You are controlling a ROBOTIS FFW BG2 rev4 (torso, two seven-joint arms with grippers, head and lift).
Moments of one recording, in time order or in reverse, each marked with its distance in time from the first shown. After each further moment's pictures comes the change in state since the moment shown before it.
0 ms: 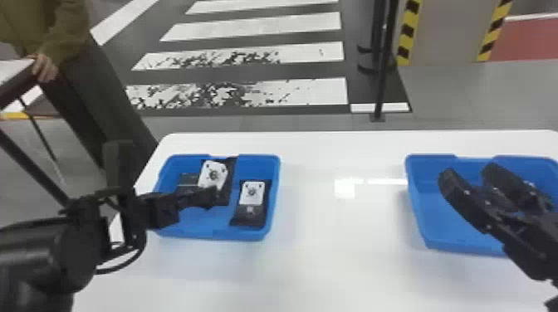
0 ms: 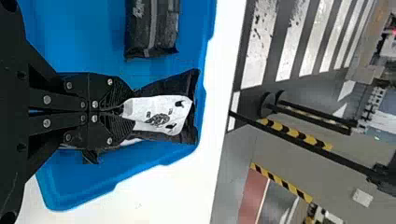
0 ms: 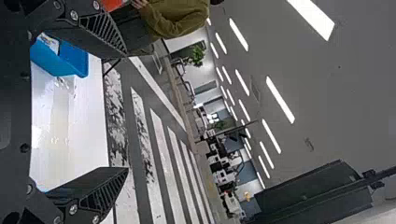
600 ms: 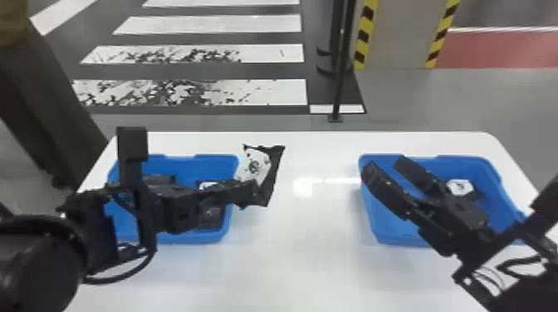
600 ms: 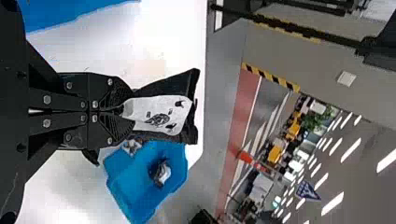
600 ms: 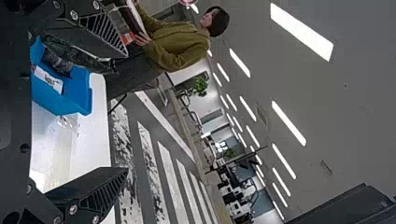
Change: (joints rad) left arm 0.020 0.007 -0.225 -0.103 0.228 -0.063 -0.019; right arm -0.090 -0.015 0.048 0.052 -0.070 0.083 0.056
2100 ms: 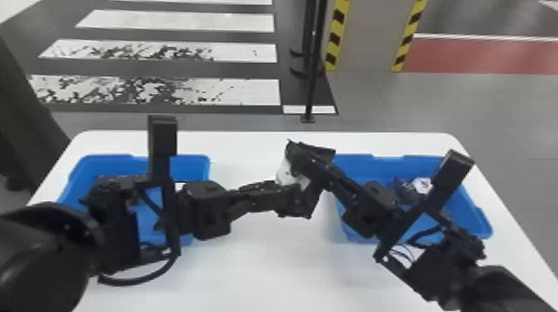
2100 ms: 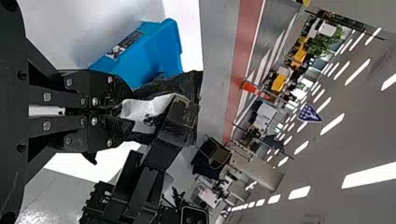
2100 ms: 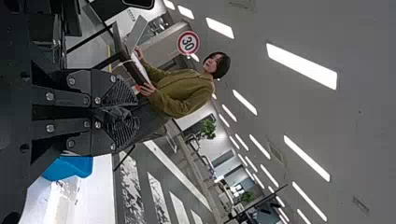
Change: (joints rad) left arm -0.061 0.010 -0.199 0.001 0.150 -0.045 0.016; right arm -0.138 -0.039 0.153 0.112 -0.116 0.044 0.027
